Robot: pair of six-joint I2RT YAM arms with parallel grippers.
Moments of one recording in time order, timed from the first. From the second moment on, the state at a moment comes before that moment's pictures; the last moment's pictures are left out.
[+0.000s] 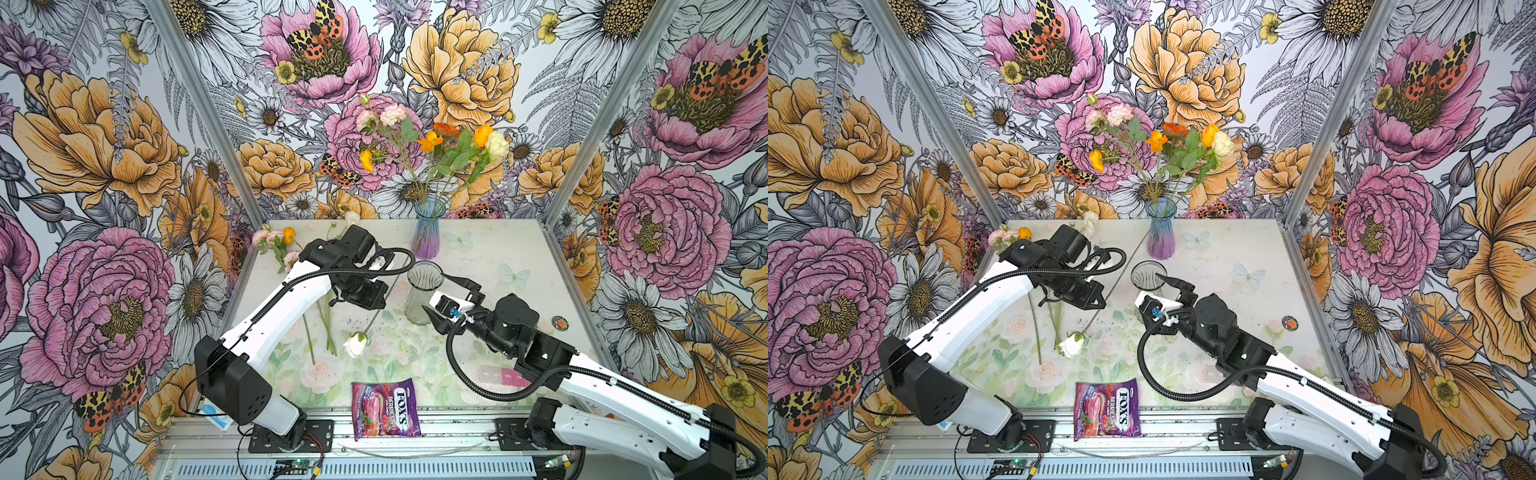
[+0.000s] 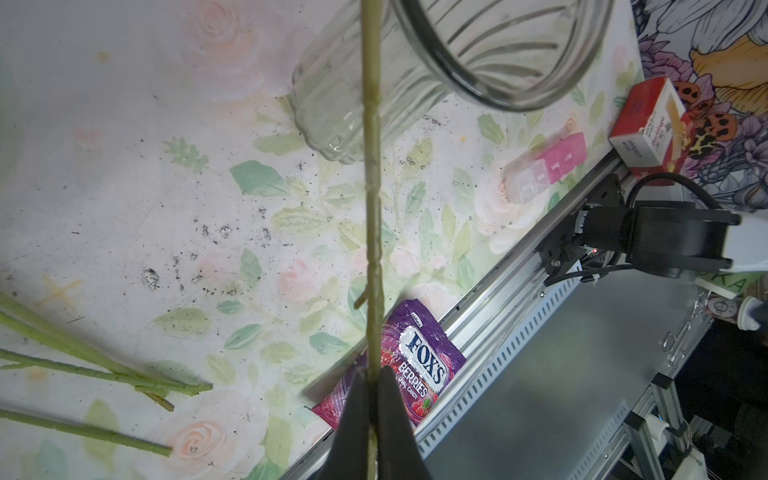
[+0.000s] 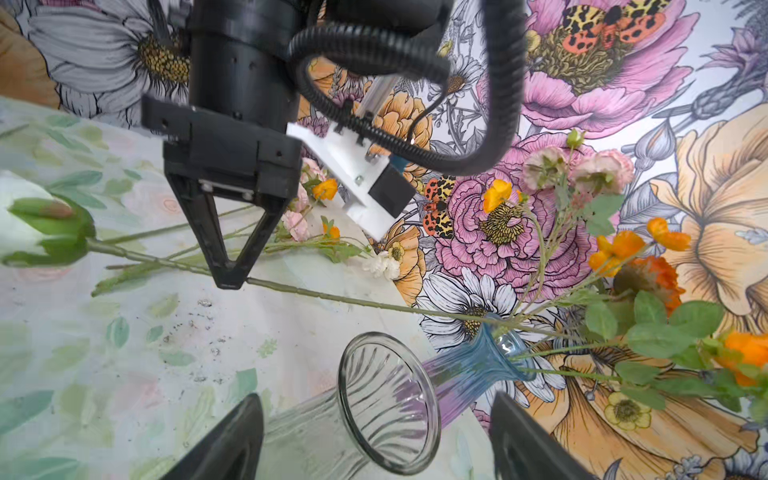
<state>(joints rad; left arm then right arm) -0.56 1.50 1.54 -1.26 0.38 -0.08 0.89 0.93 0.72 0.06 0.10 -0.69</state>
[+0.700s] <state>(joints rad) -0.65 1.40 1.61 -1.40 0.52 -0.03 0.95 1.10 0.83 0.13 0.06 -1.08</state>
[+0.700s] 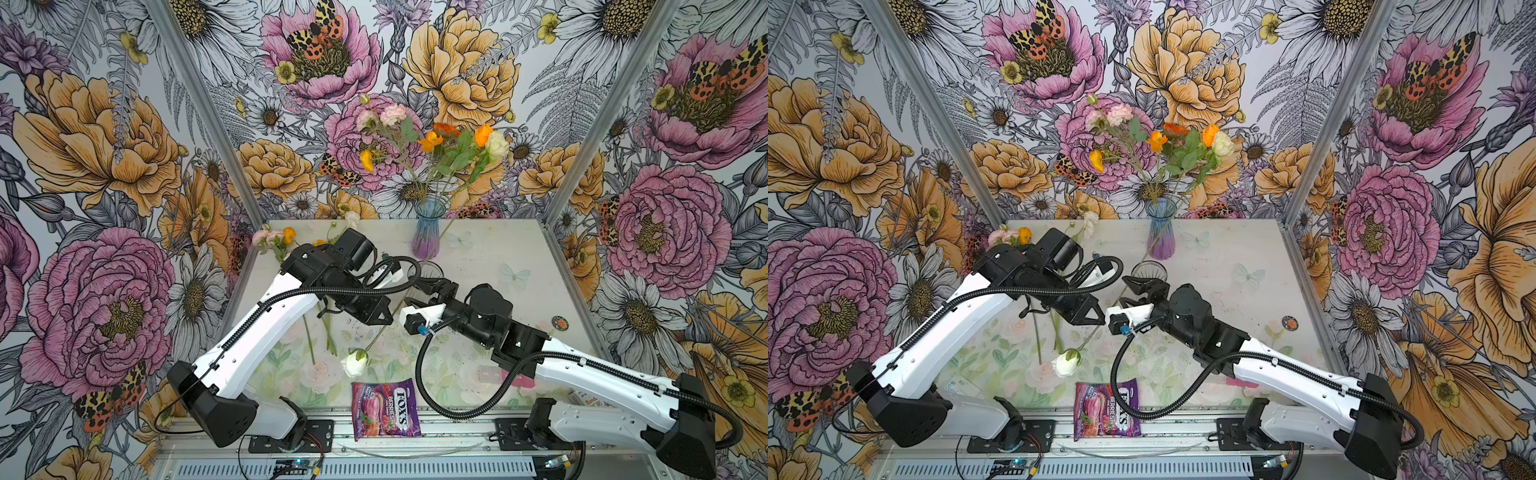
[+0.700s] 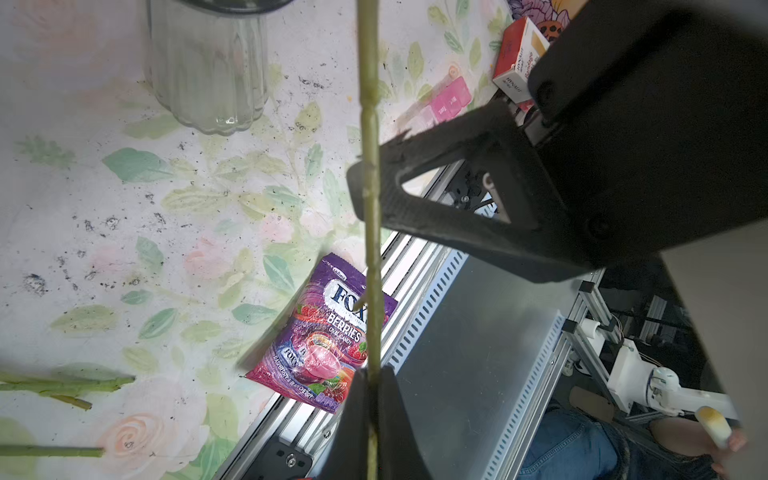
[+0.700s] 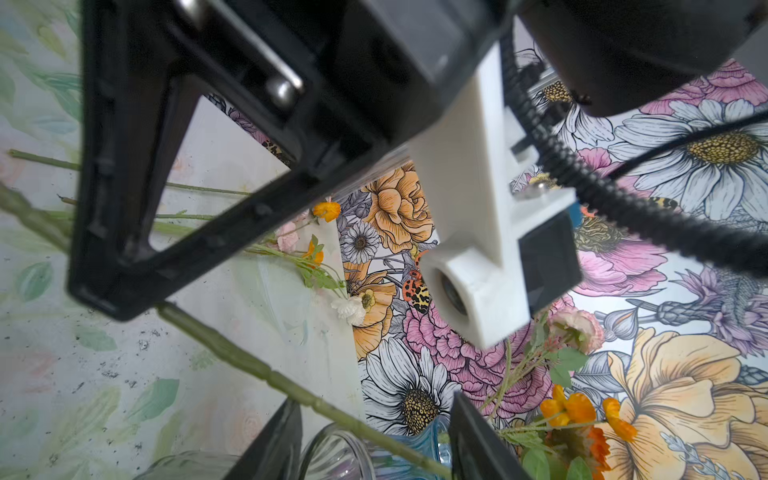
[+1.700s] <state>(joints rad) -0.66 1.38 1.56 -1.42 0.53 -0.03 1.05 1.17 0.84 0.03 0.27 -1.47</state>
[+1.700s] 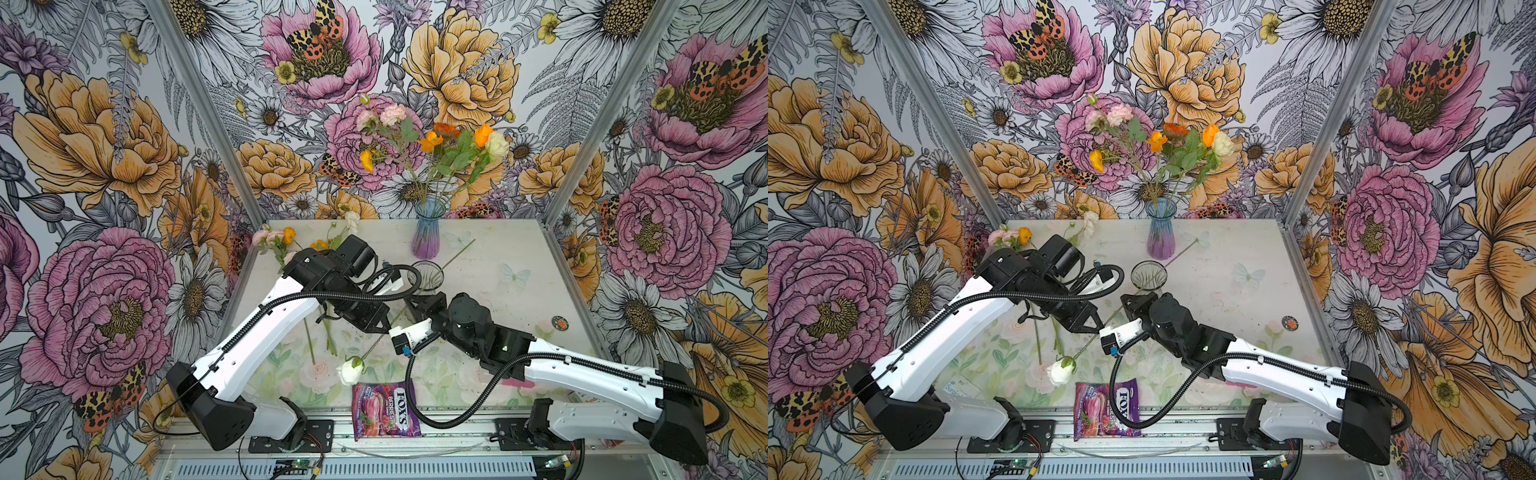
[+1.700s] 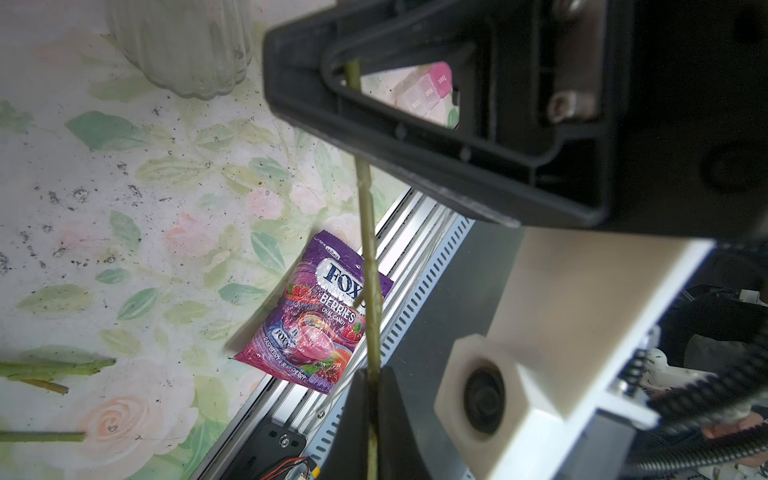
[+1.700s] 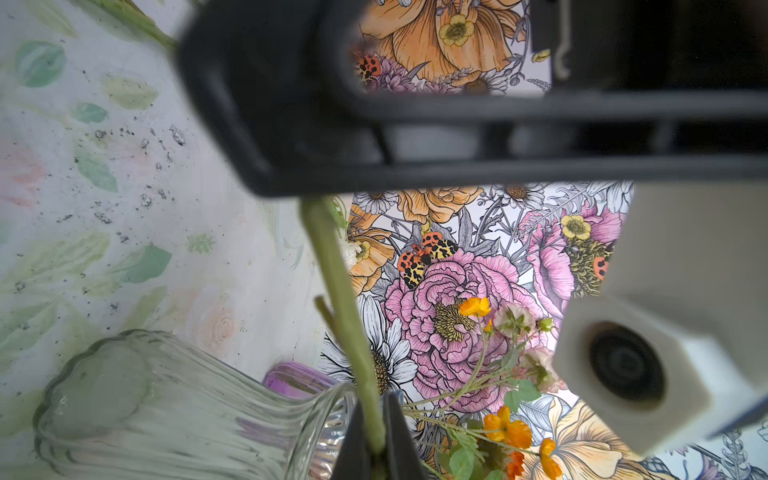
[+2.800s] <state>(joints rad) -0.37 0.68 1.17 -0.50 -0.12 -0.04 0.77 1.23 1.33 0.02 -0.04 -0.71</state>
